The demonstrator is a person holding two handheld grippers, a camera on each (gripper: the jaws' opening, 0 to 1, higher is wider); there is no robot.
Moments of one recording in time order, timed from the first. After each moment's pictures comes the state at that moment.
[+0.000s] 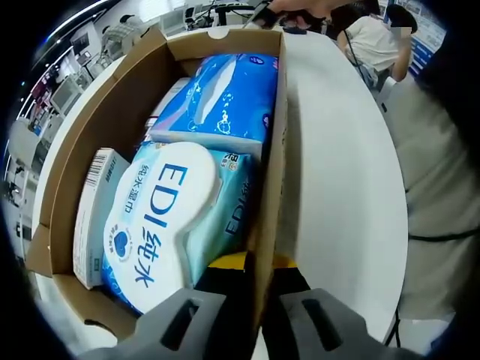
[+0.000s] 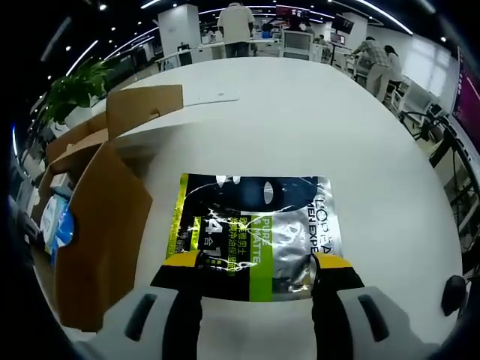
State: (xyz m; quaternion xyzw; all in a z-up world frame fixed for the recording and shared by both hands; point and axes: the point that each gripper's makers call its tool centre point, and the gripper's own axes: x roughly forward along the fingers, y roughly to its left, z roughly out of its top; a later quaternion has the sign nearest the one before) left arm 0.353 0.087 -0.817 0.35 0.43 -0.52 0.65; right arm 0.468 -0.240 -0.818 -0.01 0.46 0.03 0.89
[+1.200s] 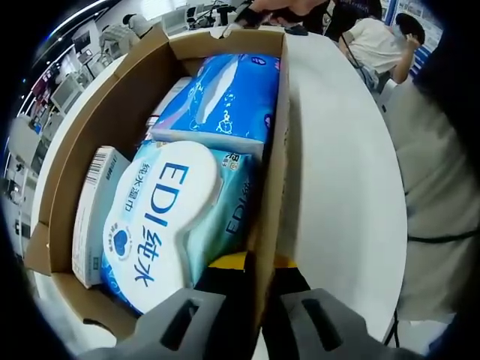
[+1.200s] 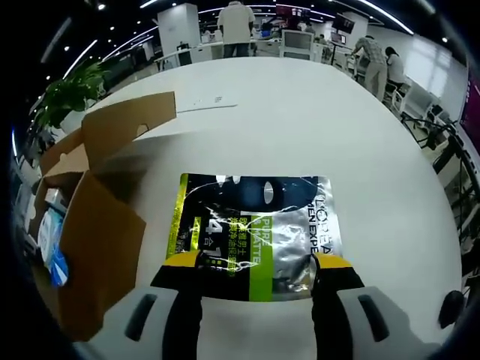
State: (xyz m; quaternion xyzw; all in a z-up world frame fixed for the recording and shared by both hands) left arm 0.353 0.087 -0.817 0.35 0.44 -0.52 0.65; right arm 0.494 -0.237 -0.817 -0.01 0.47 0.03 0.88
